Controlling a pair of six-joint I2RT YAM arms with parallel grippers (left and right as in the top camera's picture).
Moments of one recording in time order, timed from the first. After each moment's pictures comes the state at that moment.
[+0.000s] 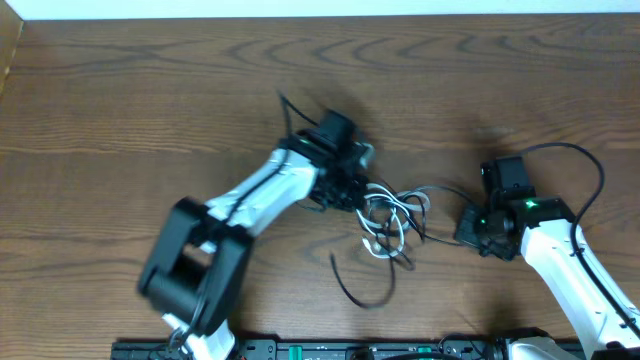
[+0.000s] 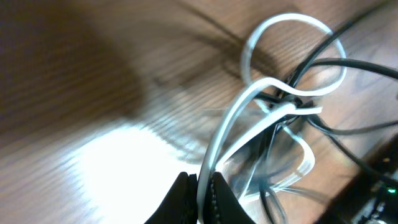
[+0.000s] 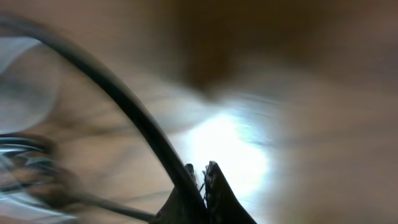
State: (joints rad) left arm -0.52 1.83 1.20 -0.69 0.49 -0.20; right arm 0.14 1.30 0.72 -0.85 0.01 0.58
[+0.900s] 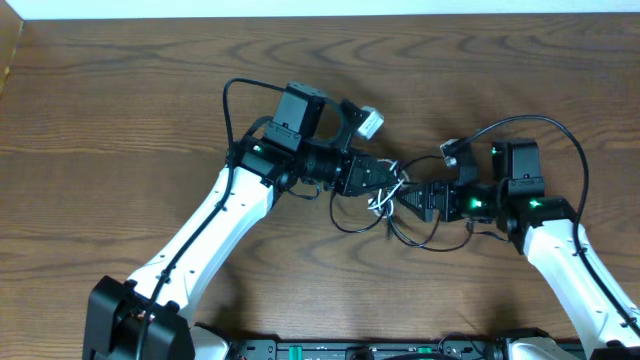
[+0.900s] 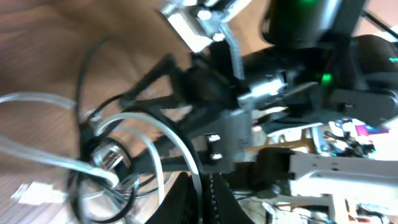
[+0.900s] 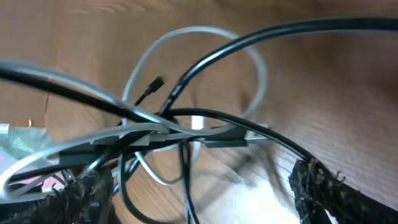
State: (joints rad) left arm -0.48 1.55 1.19 -0.52 0.99 -0.23; right arm 0.12 1.30 0.72 -0.41 -0.75 0.18
